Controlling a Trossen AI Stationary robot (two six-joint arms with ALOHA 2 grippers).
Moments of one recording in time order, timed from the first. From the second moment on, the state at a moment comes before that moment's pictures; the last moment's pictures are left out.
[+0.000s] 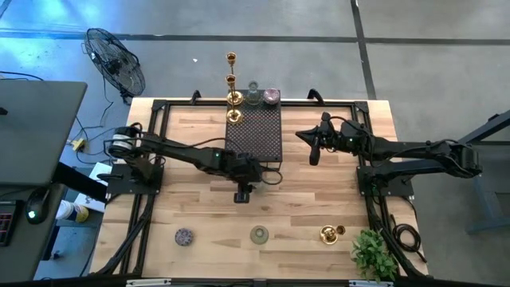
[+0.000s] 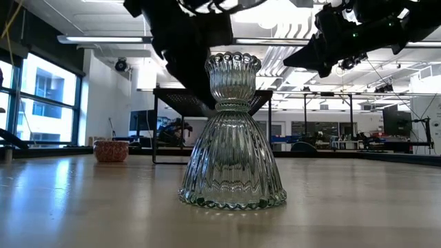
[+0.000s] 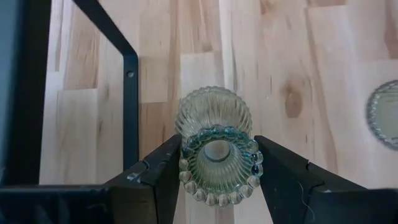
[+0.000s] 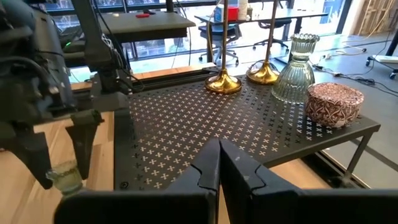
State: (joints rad) left arm -0.09 1.73 1.25 -0.47 -0.06 0.00; right arm -0.31 0.94 0.42 0.36 0.02 0.04
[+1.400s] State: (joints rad) left arm -0.19 1.53 1.27 -0.65 -0.09 0.10; right arm -0.31 0.94 0.42 0.29 0.01 0.08
